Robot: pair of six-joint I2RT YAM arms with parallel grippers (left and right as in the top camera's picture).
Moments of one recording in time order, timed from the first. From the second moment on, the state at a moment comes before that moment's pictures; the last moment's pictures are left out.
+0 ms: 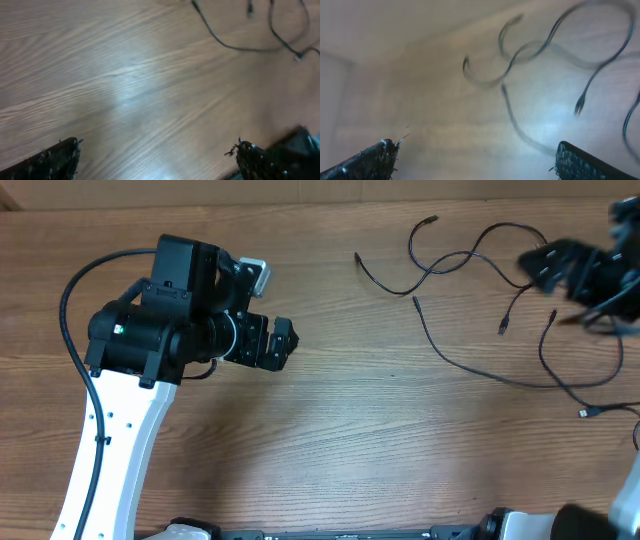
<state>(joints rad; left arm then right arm) -0.25 1.41 1.66 -1.30 0.31 -0.05 -0.31 1.50 1.85 -1.33 -0.58 -0.01</state>
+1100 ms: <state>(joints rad) -0.25 1.41 1.66 -1.28 0.21 -0.12 0.09 1.41 1.85 -1.52 -0.22 0.17</state>
